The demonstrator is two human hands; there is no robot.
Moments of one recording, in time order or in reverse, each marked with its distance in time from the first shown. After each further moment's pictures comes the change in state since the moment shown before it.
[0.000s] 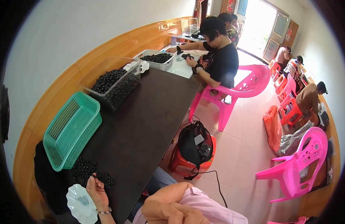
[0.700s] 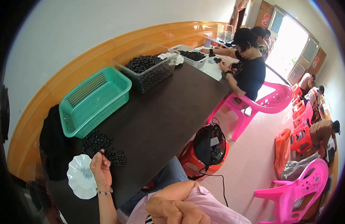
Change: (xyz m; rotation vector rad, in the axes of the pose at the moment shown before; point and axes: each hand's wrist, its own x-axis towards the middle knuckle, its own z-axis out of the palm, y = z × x) left_hand -0.011 0.016 -0.006 -0.056 0.031 0.104; right_hand -0.026 -0.007 0.031 0.403 0.061 0.248
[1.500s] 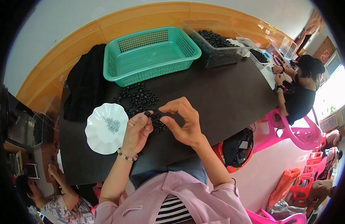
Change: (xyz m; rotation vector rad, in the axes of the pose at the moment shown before) left_hand -0.006 0.004 -0.003 -0.204 -0.172 -0.212; right_hand -0.084 0.012 -0.139 -0.855 -0.663 1.276
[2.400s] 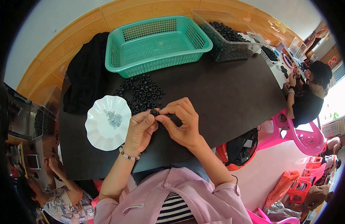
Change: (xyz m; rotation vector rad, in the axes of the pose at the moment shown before) left_hand 0.000 -0.004 -0.007 -0.014 -0.005 -0.029; right_hand -0.005 0.011 0.027 -0.158 0.036 -0.021
